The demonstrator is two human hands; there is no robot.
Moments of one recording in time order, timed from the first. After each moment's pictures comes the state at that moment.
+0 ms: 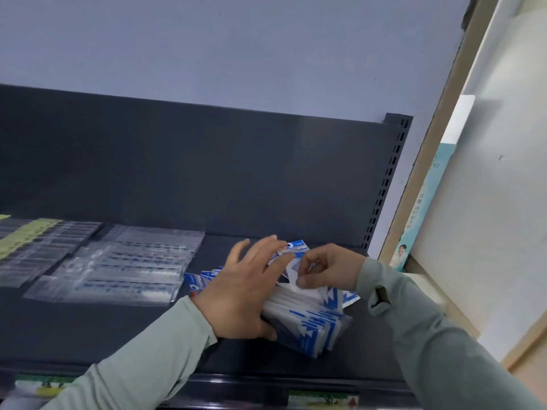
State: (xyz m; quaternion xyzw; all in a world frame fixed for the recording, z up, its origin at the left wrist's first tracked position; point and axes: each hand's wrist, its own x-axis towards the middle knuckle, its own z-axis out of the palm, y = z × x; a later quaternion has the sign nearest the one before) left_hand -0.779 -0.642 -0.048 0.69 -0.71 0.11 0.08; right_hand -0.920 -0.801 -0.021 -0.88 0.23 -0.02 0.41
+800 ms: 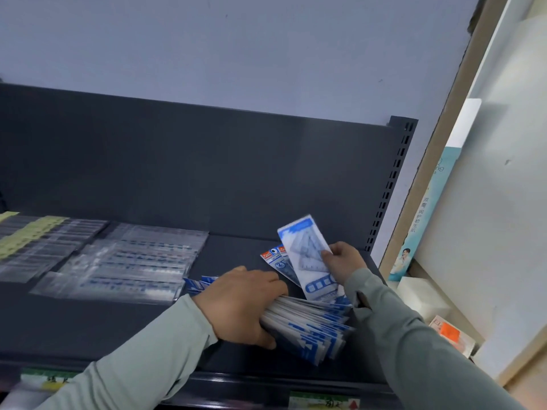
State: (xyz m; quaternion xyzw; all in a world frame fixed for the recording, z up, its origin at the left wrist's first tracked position) left_hand -0.781 -0.639 -0.043 0.69 -0.72 0.00 0.02; right_hand -0.905 -0.832 -0.064 -0.74 0.47 -0.26 0.40
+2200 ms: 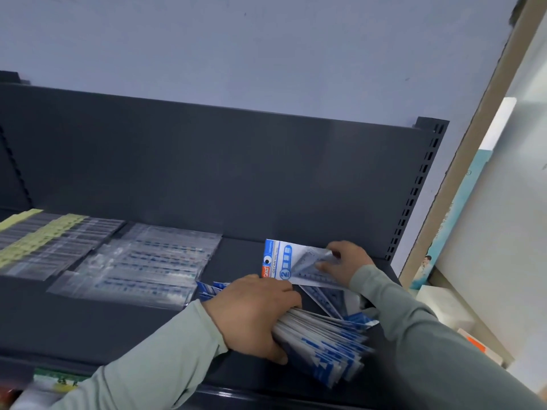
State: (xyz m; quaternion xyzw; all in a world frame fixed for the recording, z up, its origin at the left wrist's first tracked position) left_hand -0.775 -0.641 -0.043 0.68 -0.73 0.00 0.04; right_hand -0.880 -0.858 -0.060 -0.90 0.39 -0.12 0.15
